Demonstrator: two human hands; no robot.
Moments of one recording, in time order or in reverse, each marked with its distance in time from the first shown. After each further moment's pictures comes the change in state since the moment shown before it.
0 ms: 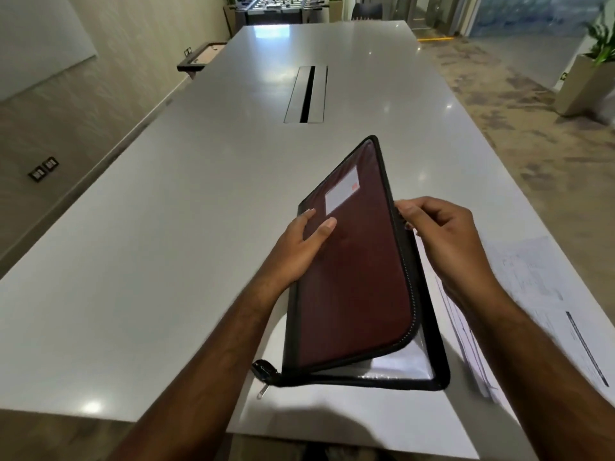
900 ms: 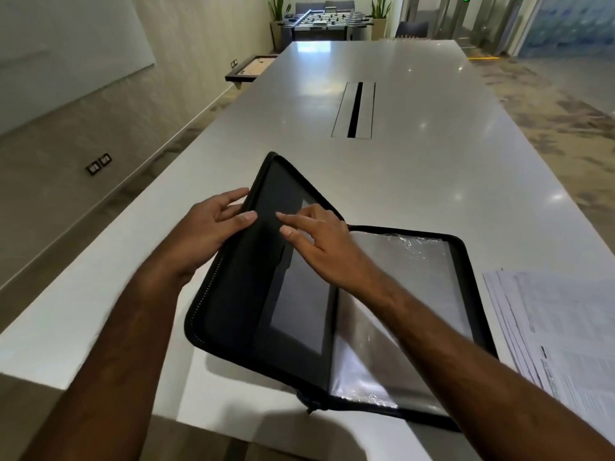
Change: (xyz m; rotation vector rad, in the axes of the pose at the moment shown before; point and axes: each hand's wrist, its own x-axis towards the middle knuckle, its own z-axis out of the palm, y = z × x) left_hand -0.040 -0.017 -0.216 -0.112 0.129 -0.015; right_hand 0.024 -0.021 0.211 -0.477 -0.511 -0.349
